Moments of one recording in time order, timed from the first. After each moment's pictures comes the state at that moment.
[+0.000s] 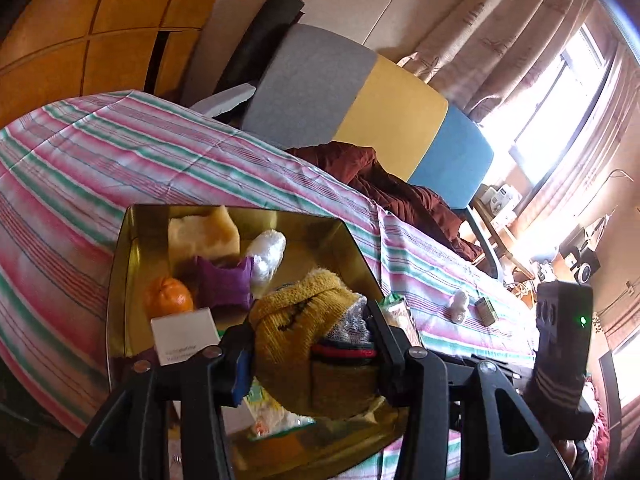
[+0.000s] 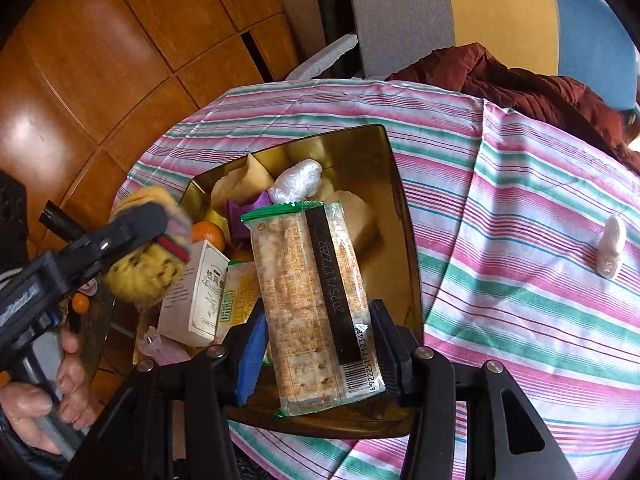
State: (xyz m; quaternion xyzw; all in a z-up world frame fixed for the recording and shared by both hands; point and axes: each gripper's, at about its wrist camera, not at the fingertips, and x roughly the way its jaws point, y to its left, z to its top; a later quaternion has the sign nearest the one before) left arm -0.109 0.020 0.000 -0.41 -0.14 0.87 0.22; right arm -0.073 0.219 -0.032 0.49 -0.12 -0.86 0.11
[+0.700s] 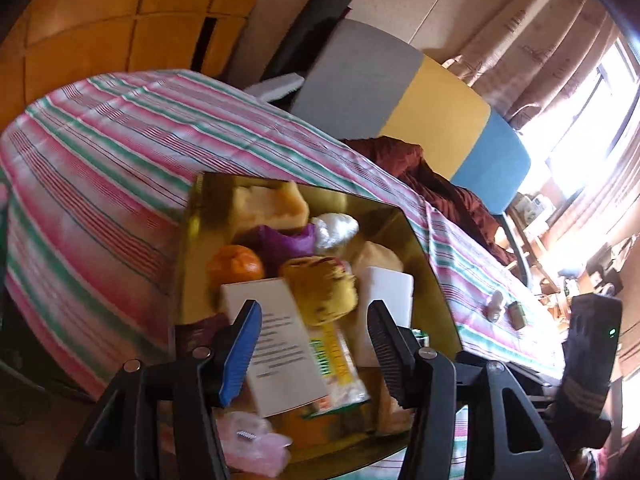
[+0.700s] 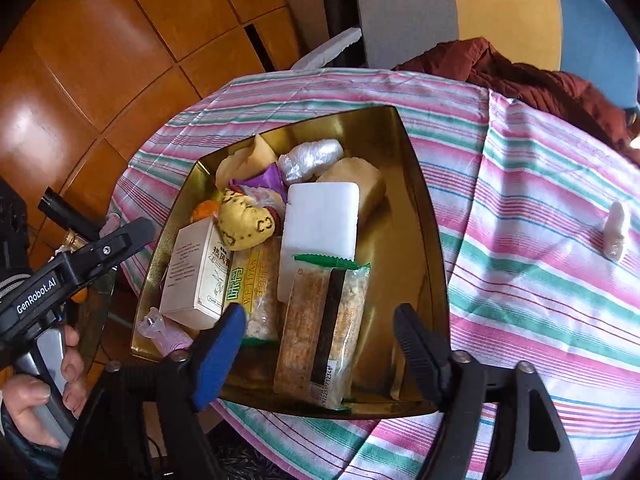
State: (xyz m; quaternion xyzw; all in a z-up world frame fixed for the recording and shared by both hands) left arm -0.089 -0.026 -0.022 -0.43 -0.14 0.88 0.15; right arm -0.058 0.203 -0.042 0.49 -0.10 -0.86 0.11
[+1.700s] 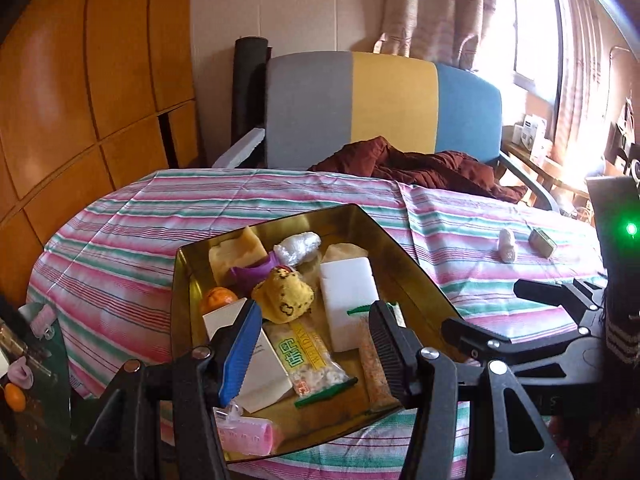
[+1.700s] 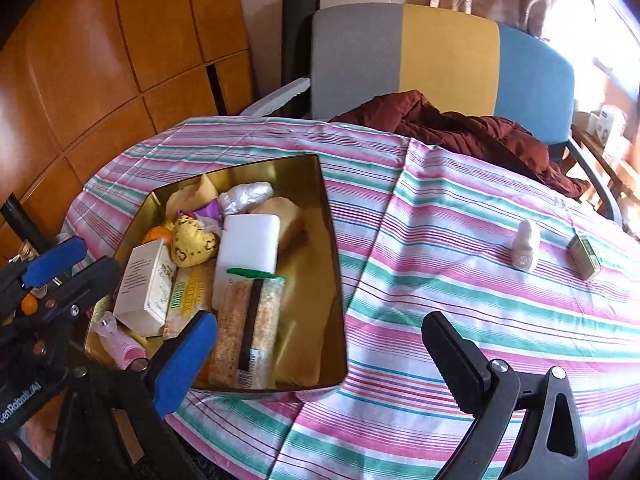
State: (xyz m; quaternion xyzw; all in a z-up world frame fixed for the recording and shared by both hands) left arm -0.025 0.060 0.016 -0.34 0.06 0.92 0.16; right arm -0.014 0.231 -0.018 0.42 -0.05 -0.91 -0.01
